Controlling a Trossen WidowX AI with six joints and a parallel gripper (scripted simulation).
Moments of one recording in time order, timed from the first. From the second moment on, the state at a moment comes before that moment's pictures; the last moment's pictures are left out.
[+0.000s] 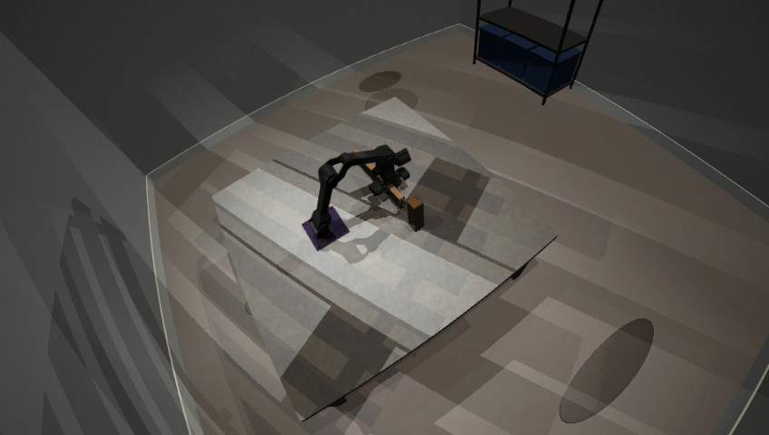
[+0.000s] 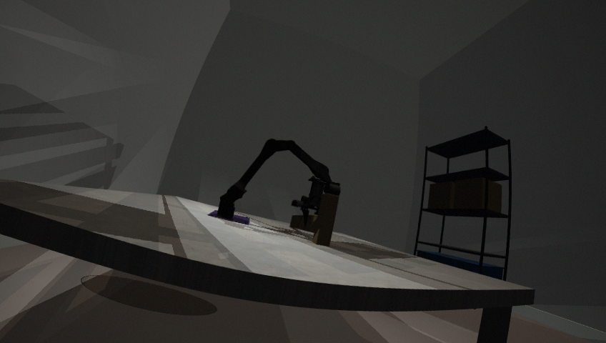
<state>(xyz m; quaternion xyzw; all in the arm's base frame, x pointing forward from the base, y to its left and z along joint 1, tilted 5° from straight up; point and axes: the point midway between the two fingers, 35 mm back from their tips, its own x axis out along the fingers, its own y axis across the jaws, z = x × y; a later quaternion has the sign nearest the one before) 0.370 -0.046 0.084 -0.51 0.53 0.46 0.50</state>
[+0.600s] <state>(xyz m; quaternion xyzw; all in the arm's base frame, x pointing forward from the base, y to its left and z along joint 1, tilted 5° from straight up) 0.370 -0.046 0.087 -0.51 0.53 0.46 0.50</state>
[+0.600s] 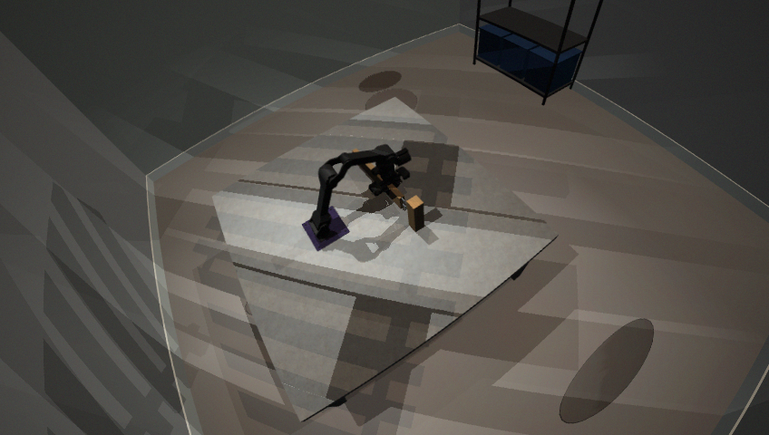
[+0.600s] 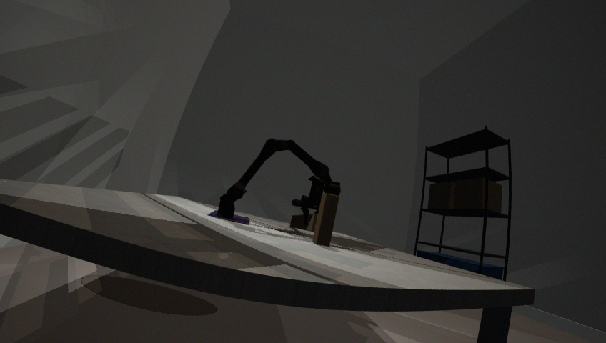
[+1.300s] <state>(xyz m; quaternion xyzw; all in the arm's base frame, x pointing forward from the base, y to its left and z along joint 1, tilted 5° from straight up) 0.371 -0.048 0.088 -0.51 0.53 0.46 0.50</state>
